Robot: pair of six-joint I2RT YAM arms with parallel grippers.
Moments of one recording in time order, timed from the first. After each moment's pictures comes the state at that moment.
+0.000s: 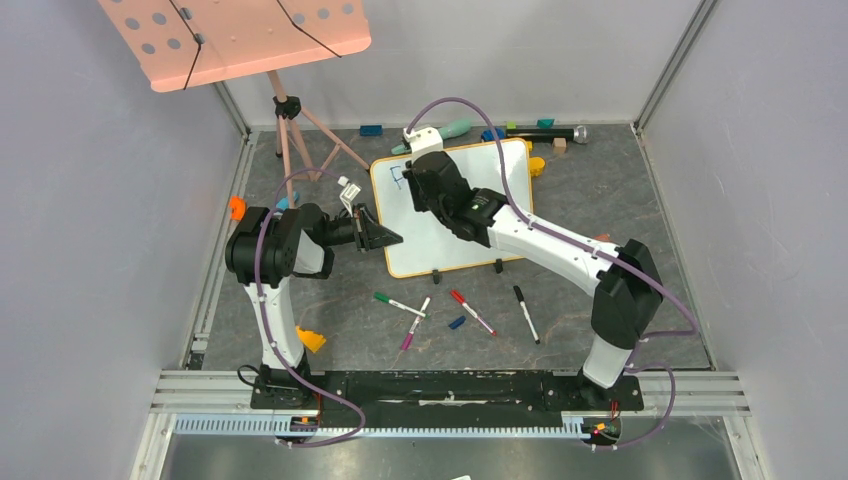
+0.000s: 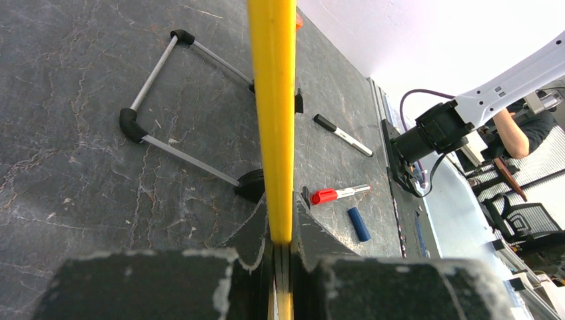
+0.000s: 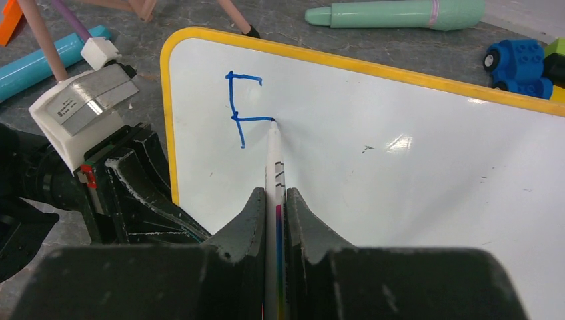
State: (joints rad) left arm -0.10 2.07 0.68 1.46 1.29 -0.75; right arm 0.86 1.75 1.52 -0.22 0.41 0.19
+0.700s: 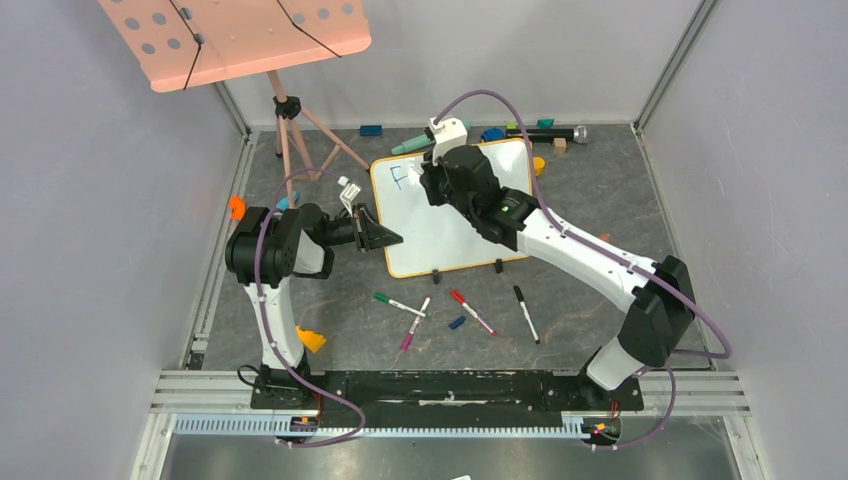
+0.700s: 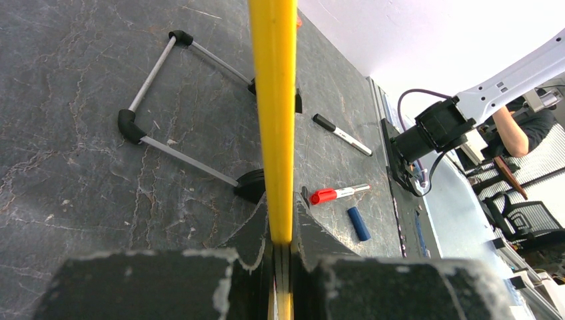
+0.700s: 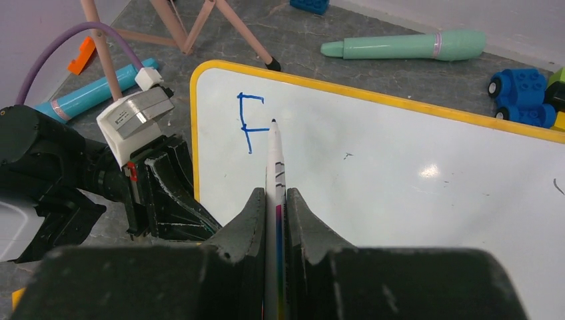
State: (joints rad) left arm -0.10 2.07 0.68 1.47 1.30 -0.75; right arm 0.81 1.61 1.42 -0.15 0.29 0.19
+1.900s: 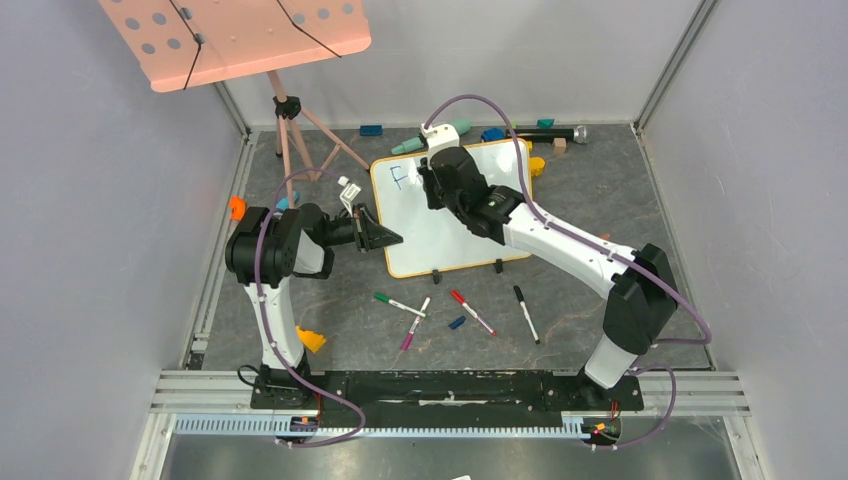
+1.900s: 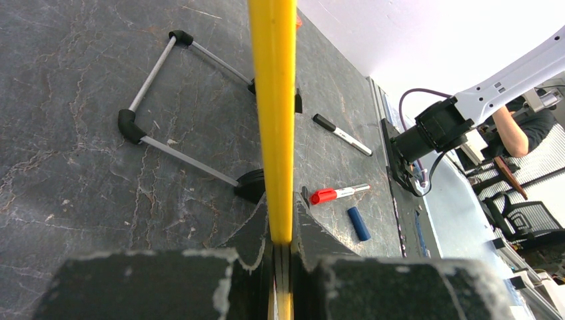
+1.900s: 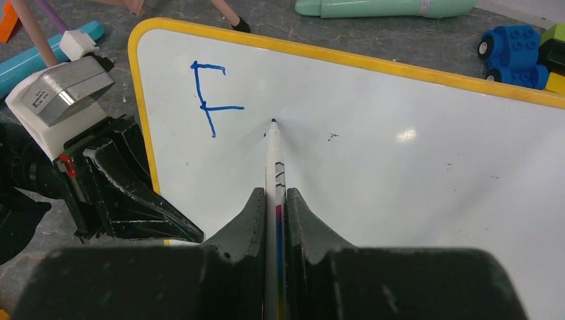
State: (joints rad) left arm -0.10 2.07 0.68 1.47 1.30 -0.75; right arm 0.80 1.68 1.45 -0.23 0.34 0.20
